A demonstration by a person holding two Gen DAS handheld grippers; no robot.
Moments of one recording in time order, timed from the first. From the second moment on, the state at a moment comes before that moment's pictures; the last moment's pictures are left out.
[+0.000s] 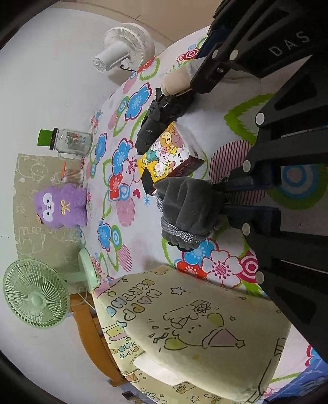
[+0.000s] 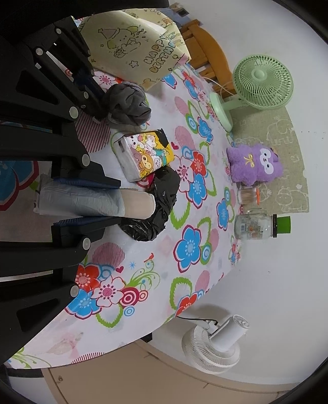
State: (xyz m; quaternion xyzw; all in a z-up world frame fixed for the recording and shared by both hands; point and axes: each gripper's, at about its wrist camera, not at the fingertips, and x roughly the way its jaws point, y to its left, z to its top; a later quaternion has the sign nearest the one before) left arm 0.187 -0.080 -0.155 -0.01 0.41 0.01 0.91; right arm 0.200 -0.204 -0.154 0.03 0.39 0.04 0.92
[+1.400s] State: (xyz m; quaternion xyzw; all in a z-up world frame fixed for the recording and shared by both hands) left arm 0.118 -0.085 -0.065 0.02 0.33 -0.03 0.94; right arm 0.128 -0.206 -0.070 0.04 0.32 0.03 0.95
